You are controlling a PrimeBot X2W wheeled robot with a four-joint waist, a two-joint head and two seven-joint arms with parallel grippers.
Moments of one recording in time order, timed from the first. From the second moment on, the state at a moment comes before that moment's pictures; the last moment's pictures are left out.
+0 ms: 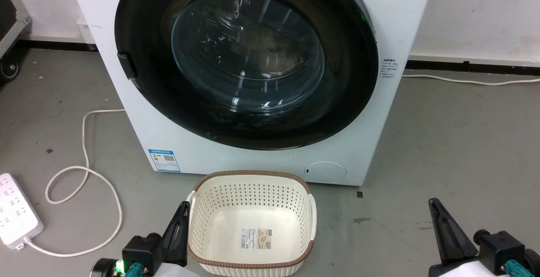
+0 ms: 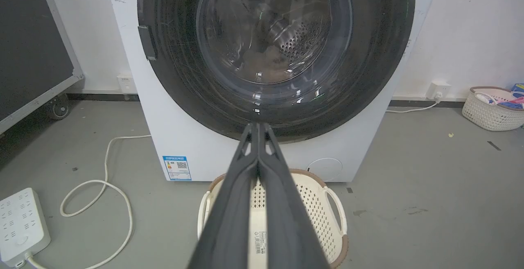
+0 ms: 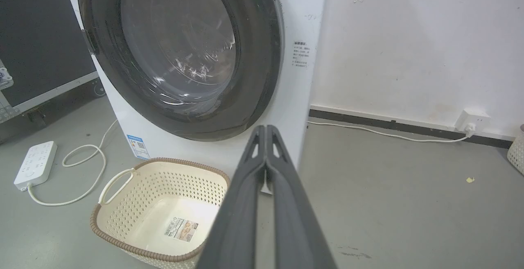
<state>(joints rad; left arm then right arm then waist) 0.04 0.05 -0.07 0.12 -0.09 -0.07 -0.19 0.07 -0.06 -0.06 0.07 0.03 0.13 -0.19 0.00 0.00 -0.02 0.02</state>
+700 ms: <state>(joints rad) 0.04 0.05 -0.05 0.09 -0.07 -0.06 -0.15 0.06 -0.06 -0.05 0.05 0.03 0.13 -0.15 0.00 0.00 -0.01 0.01</state>
